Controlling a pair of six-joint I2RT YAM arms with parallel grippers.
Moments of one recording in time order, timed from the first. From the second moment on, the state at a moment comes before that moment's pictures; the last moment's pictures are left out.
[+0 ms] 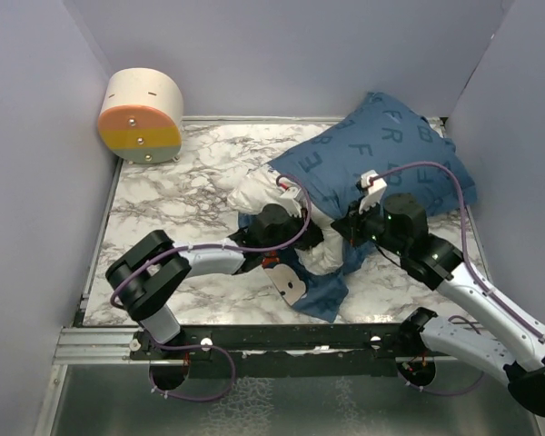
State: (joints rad) left arm -0.90 1.59 0.74 0.55 0.15 -0.76; right arm 0.67 0.83 0.77 -0.33 -0.03 0.22
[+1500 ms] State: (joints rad) left arm -0.89 1.12 0.64 -0.16 0.14 -0.48; right arm 0.69 0.85 1.01 -0.31 -0.34 0.02
